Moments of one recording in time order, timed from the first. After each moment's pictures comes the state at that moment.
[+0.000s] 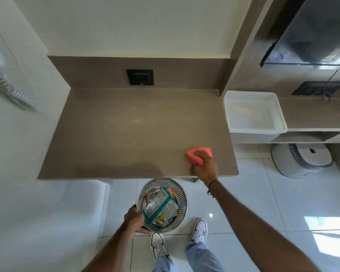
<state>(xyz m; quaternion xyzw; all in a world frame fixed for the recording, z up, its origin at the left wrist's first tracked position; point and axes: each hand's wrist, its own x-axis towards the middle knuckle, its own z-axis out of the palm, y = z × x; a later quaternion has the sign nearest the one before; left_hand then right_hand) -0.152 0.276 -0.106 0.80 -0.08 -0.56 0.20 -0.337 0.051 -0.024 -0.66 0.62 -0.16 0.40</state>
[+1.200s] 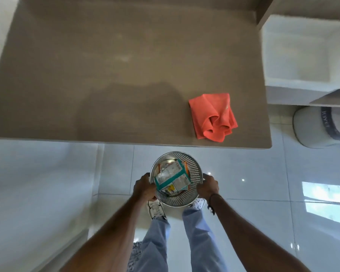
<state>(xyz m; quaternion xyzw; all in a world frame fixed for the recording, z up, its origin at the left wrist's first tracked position) -0.193 0.237 -0.240 0.84 -0.17 -0.52 0.09 -0.389 0.135 -0.220 -0.51 0.70 0.13 0.48</state>
